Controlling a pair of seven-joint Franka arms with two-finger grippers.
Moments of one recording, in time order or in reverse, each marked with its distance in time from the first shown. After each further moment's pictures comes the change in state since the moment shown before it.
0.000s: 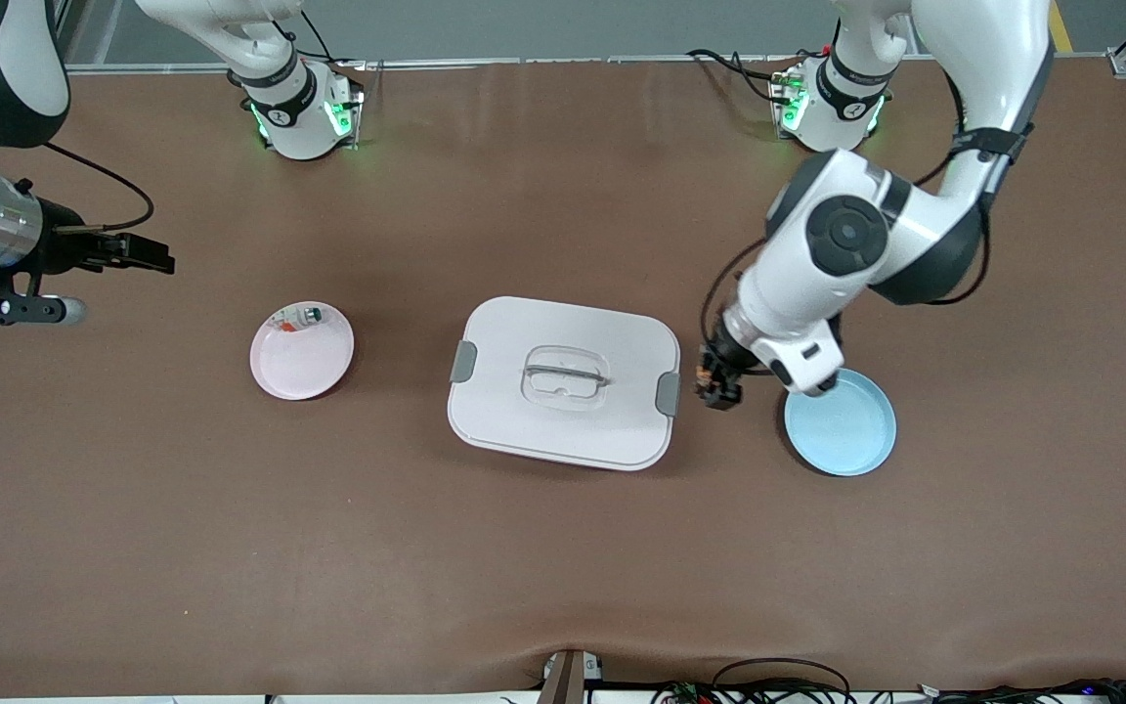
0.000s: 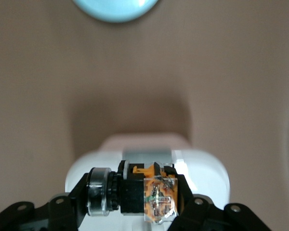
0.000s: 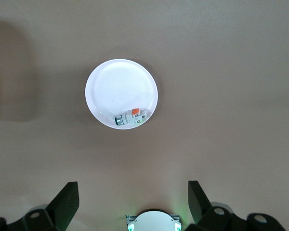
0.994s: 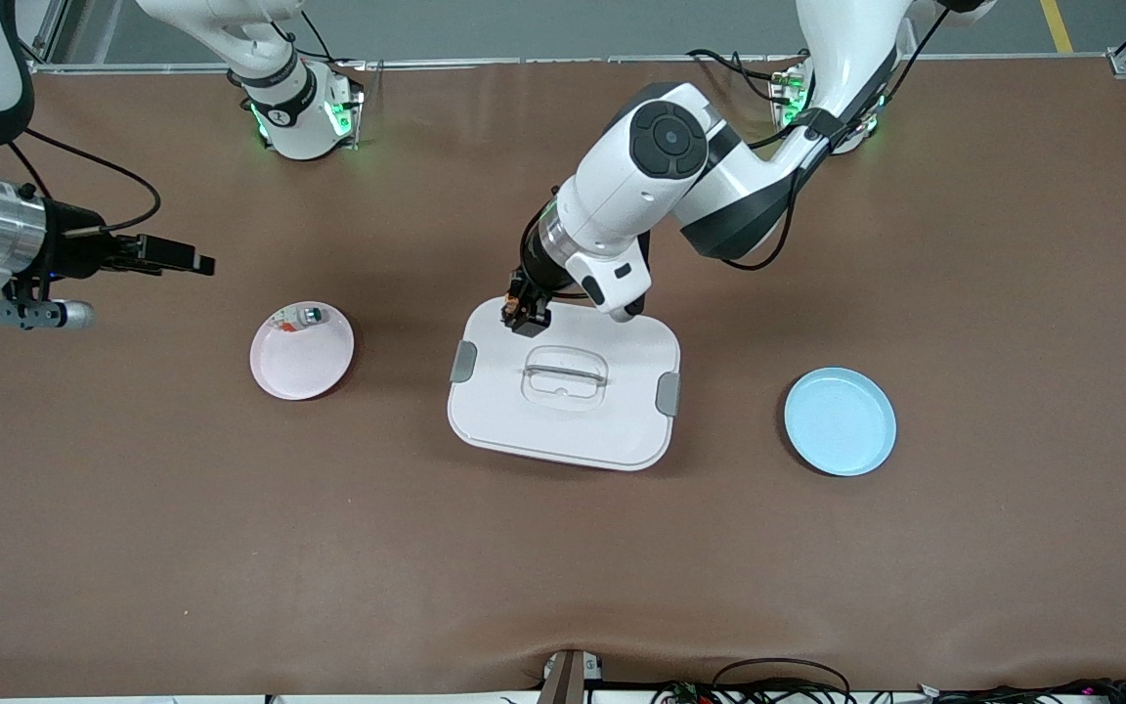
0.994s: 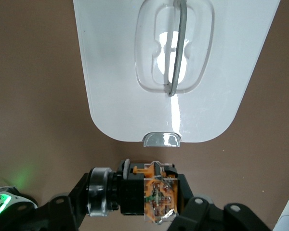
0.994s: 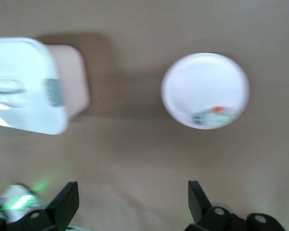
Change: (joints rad) left arm -0.272 0.127 -0.011 0.200 -0.176 0.137 -0.184; right arm -0.029 -0.009 -0.009 -0.081 0.431 0.070 0.003
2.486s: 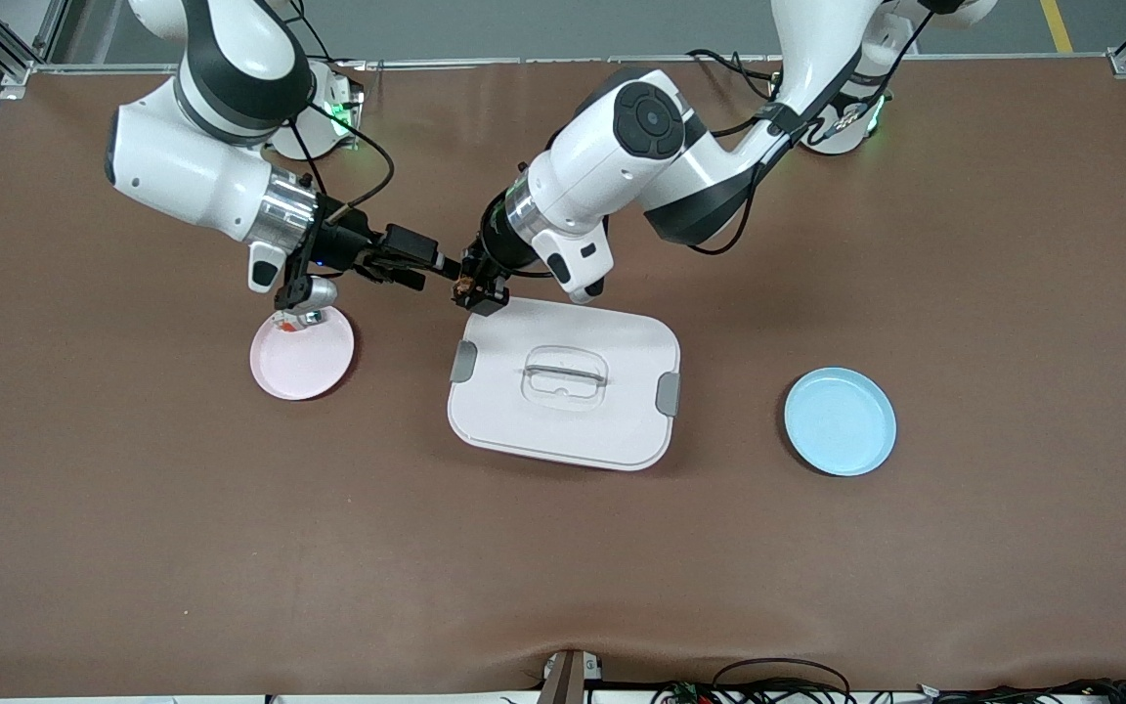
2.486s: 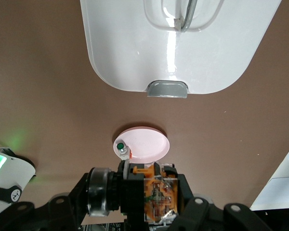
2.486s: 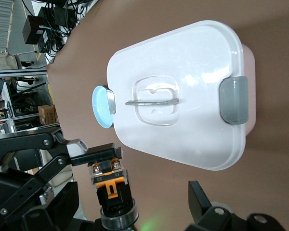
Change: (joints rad) left arm -0.060 0.016 -0.001 0.007 -0.100 0.134 -0.002; right arm 0.487 -0.038 0.024 -0.292 0.576 0.724 0.003
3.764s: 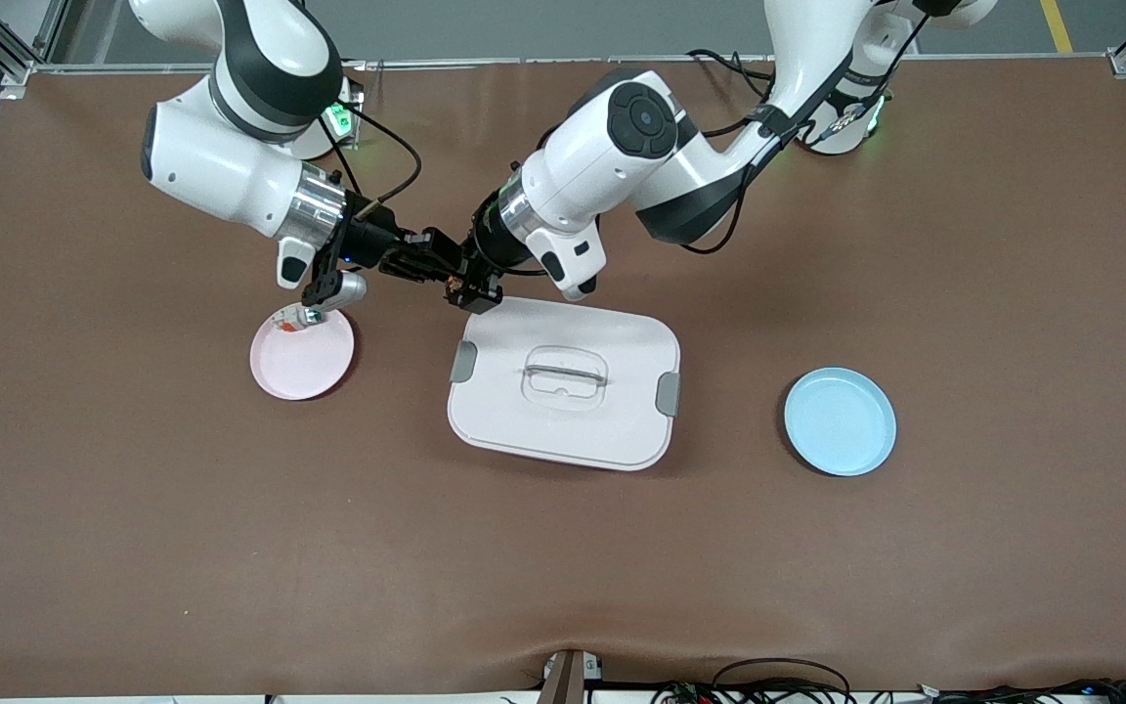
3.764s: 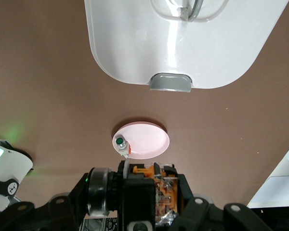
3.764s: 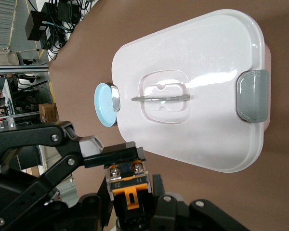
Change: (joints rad) left arm -0.014 0.010 0.000 0.001 -0.010 0.025 -0.024; right arm 0.049 0.015 -0.002 0.006 0.016 0.045 -0.010
